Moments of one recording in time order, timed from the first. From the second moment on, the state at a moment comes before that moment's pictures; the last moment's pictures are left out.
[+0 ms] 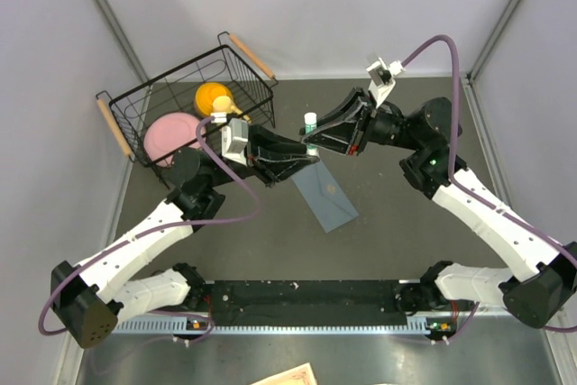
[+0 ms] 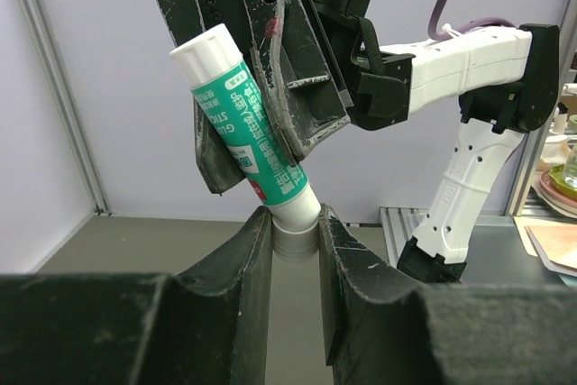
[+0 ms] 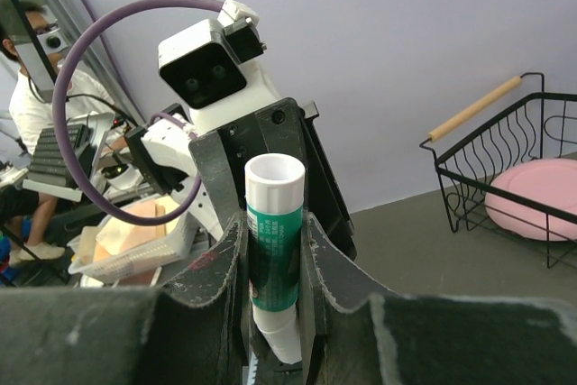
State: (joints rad) left arm -0.71 1.03 0.87 0.72 0.72 -0.33; right arm 0.65 1.17 1.17 0.46 -0.84 0.73
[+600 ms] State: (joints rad) left arm -0.71 1.03 0.87 0.66 0.72 -0.38; right arm 0.65 1.14 1.18 0.34 -0.88 0.49
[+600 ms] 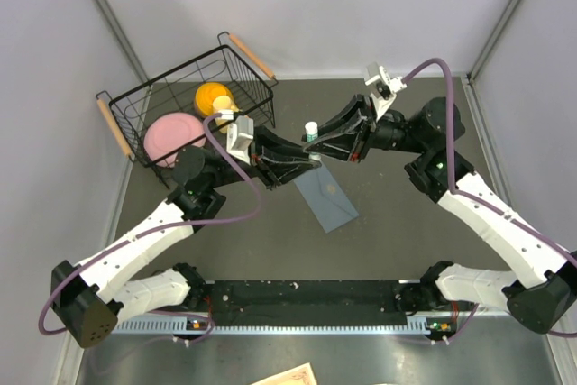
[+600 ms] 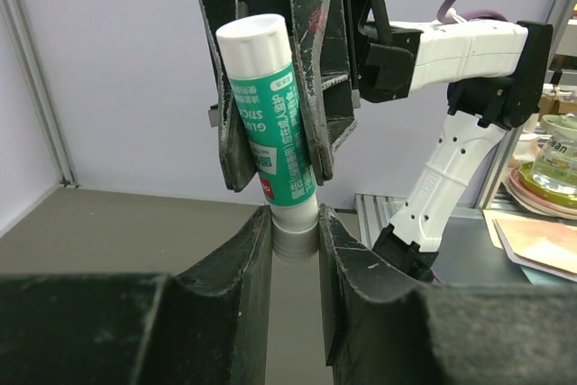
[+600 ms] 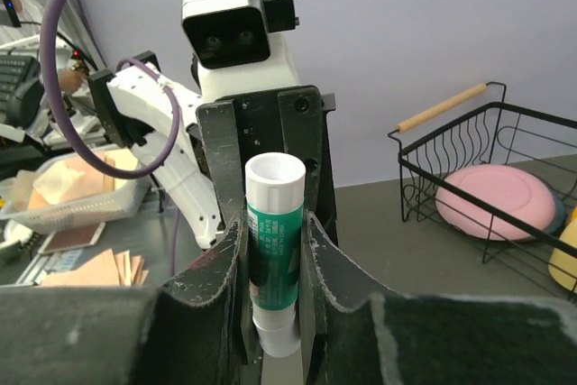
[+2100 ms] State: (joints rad) left arm -0.63 1.05 0.87 0.53 0.66 -0.48; right arm 0.57 1.14 1.09 0.21 -0.75 0.44
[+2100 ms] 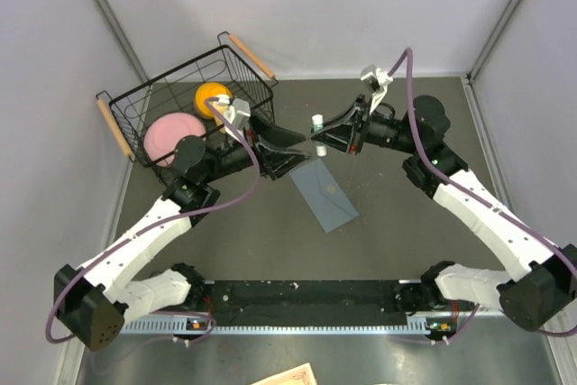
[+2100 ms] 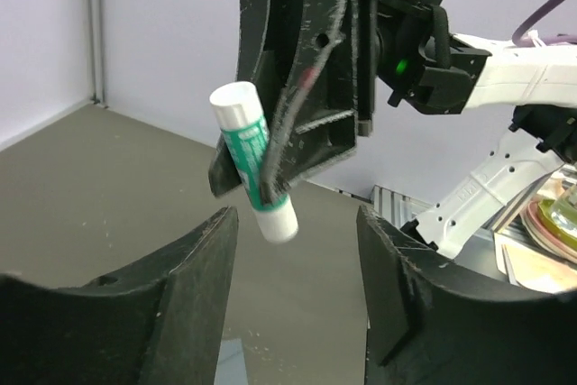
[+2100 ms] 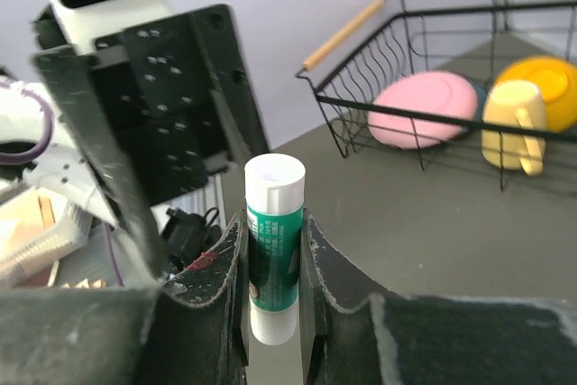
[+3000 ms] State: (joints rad) left arm -0.60 1.20 0.79 0.82 0.80 -0.76; right arm 0.54 1.24 1.04 0.49 -0.87 0.81
